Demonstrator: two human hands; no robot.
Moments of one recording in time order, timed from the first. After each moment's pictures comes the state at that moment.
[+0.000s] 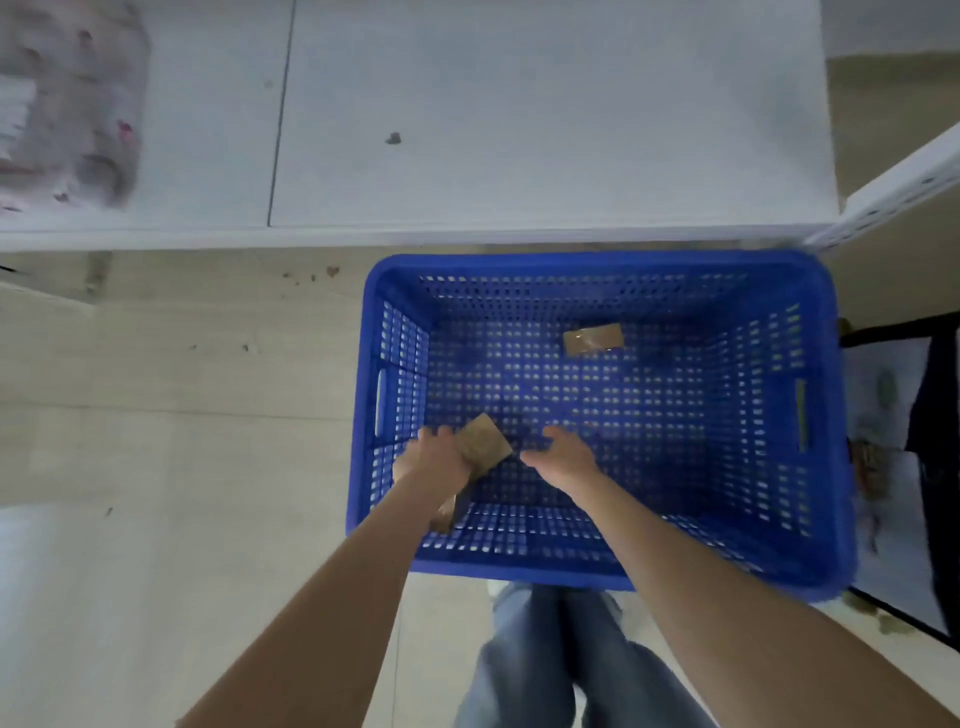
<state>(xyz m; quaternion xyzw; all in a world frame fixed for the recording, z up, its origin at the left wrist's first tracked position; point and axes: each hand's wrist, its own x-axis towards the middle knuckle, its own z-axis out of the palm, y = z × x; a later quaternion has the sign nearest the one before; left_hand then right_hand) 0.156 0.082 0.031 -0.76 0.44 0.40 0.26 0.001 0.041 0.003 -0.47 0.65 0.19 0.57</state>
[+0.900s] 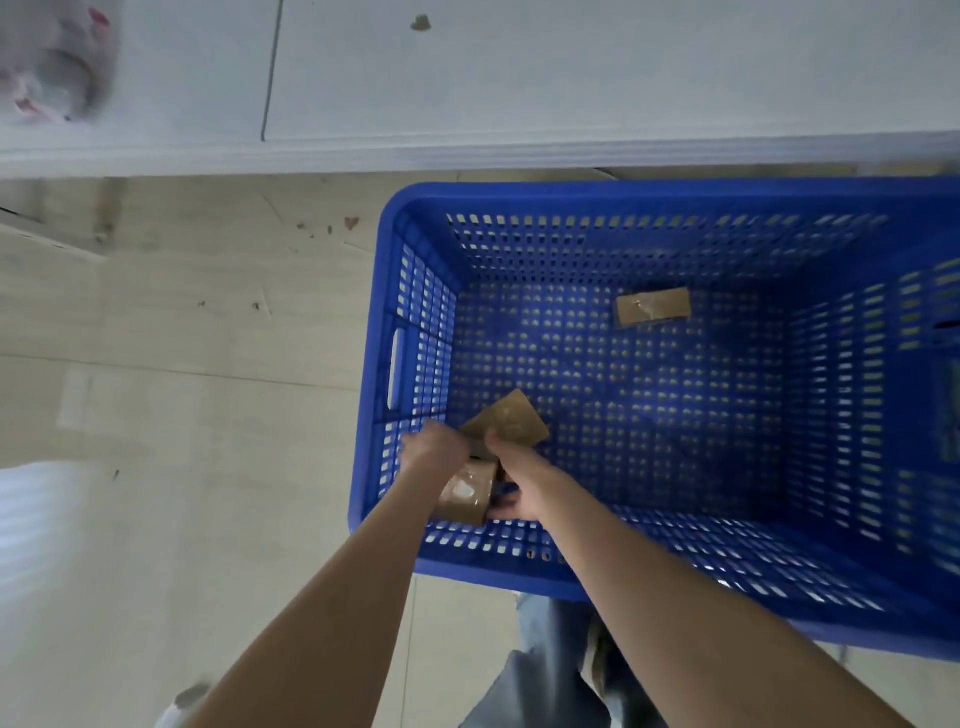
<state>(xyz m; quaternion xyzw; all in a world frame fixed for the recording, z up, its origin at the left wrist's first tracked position) 0.187 0.106 -0.067 -0.86 0.21 0.44 0.16 0.080 0.098 -0.087 -0.07 0.62 0.09 0.78</state>
